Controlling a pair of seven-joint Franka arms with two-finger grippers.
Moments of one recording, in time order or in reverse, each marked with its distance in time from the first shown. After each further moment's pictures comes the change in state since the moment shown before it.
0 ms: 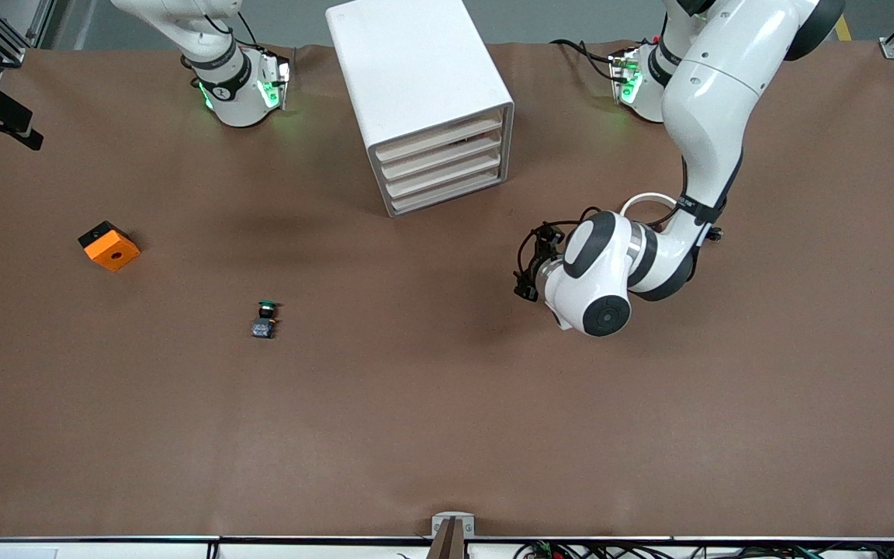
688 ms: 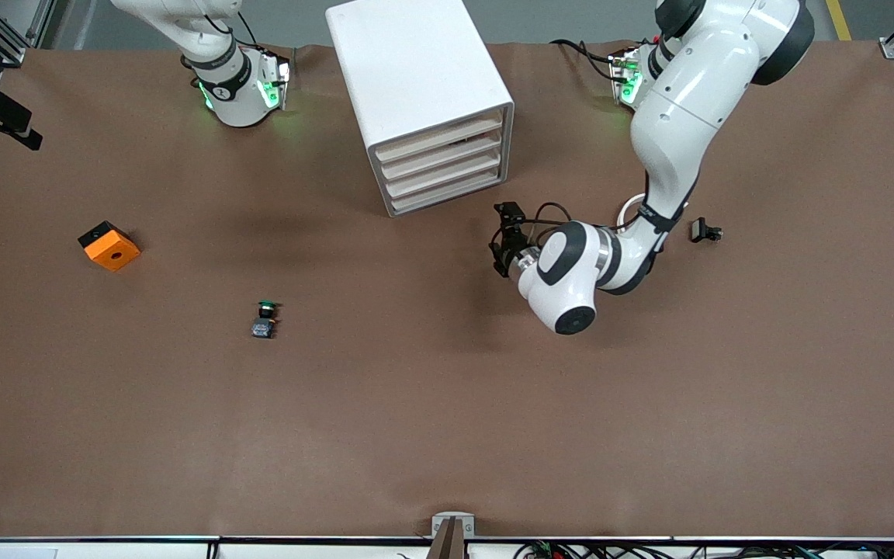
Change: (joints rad) left arm -0.069 0.128 0.000 -0.014 -0.263 -0.019 -0.300; right arm 0.000 0.000 0.000 0.000 -0.006 -0.001 -0.001
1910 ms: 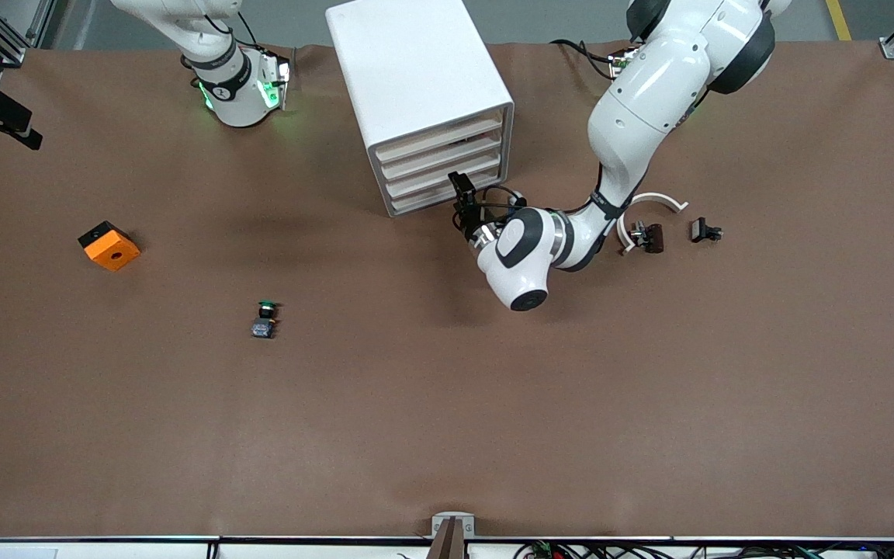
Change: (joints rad) left arm -0.114 0.051 -0.001 0.000 -0.190 -0.052 -0.277; right arm 0.000 0.000 0.000 0.000 -0.001 -0.002 0.000
